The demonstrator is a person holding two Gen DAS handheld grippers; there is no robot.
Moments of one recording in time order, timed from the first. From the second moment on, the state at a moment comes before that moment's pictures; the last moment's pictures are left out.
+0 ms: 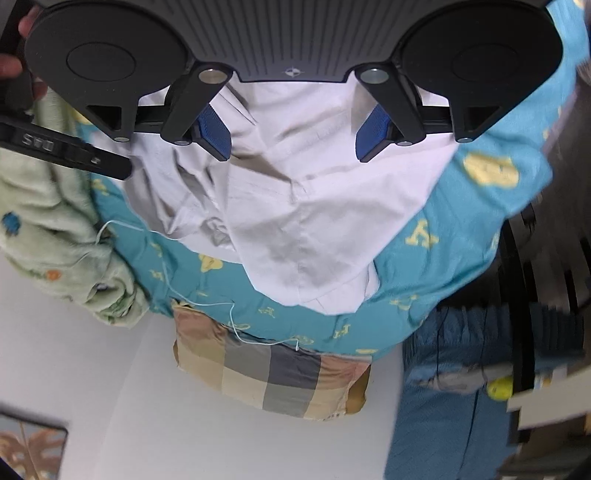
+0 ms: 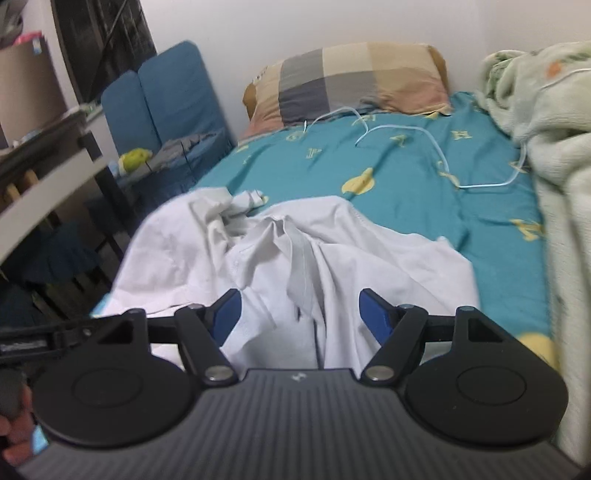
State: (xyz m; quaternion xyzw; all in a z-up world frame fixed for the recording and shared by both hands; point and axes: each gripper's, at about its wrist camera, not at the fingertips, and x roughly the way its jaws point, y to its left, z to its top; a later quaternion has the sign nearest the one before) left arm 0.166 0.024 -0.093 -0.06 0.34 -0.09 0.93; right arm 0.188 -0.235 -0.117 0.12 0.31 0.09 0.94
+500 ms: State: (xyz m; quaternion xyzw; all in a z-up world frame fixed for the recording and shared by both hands) left arm 0.258 0.021 -0.131 -0.05 0.32 -0.09 0.94; right arm 0.169 -0.240 -0.147 0.12 0.48 0.20 0.85
